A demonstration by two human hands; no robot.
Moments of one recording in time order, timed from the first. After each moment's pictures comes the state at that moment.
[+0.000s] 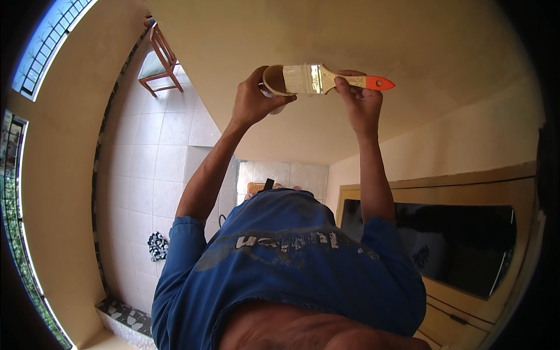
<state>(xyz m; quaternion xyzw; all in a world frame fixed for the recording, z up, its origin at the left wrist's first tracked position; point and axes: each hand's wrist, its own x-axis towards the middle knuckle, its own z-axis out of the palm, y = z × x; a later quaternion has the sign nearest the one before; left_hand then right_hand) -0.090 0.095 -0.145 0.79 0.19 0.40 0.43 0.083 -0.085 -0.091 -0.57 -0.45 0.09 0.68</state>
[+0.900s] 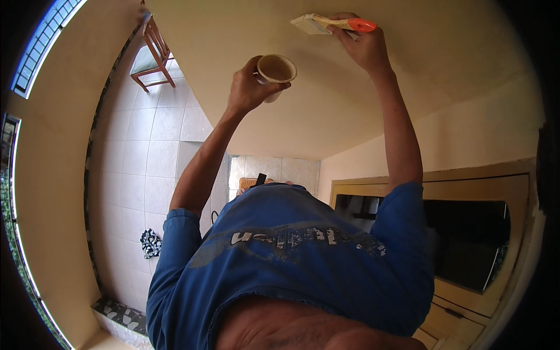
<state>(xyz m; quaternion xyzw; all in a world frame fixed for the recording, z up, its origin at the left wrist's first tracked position) -0.080 0.095 -0.146 0.76 0.20 0.41 0.46 0.149 -0.034 0.000 -0.63 -0.65 -0.11 0.42</state>
